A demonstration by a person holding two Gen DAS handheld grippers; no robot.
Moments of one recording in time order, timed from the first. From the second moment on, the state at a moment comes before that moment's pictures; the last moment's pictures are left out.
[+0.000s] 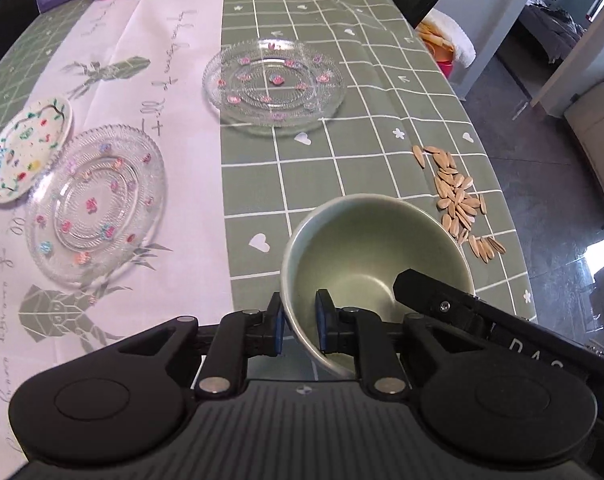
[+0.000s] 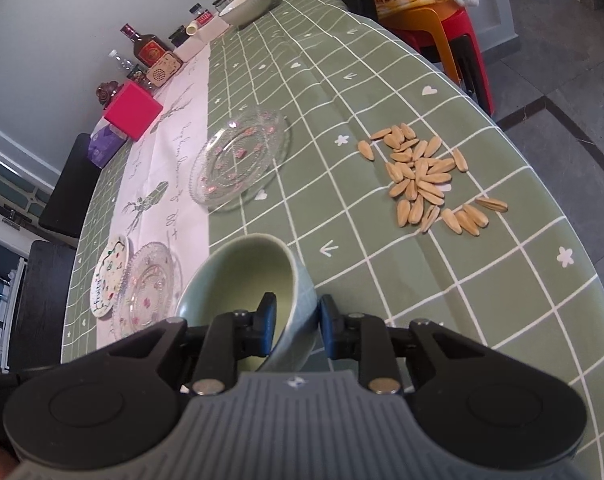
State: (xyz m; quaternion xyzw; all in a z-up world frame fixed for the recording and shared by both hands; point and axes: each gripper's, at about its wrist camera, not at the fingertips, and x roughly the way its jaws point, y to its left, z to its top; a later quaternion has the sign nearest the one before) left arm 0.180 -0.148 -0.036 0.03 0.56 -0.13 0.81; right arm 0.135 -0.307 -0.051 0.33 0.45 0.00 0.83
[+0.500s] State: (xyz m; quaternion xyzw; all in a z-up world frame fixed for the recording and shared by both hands) left arm 0.113 -0.083 0.019 0.04 0.52 -0.10 0.84; right arm 0.097 -0.248 0.001 0.31 0.47 0.06 0.83
